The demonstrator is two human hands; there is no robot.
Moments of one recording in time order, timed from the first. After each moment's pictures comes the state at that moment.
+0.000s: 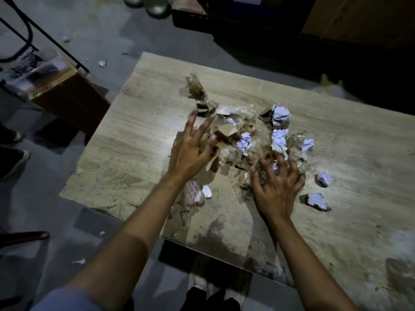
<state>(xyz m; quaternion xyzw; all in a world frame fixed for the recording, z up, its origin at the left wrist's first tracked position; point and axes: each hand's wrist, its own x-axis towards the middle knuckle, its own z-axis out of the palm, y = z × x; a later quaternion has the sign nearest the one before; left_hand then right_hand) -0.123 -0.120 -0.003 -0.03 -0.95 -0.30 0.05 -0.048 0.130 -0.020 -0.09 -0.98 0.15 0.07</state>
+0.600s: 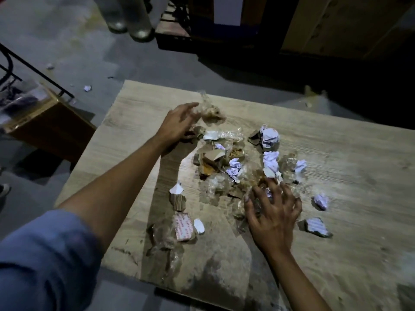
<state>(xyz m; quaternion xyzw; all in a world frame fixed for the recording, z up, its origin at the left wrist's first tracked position) -0.302 -0.156 -0.005 -0.04 -0.91 -0.41 -0.07 -0.050 0.132 -0.023 -0.08 -0.98 0.12 0.10</state>
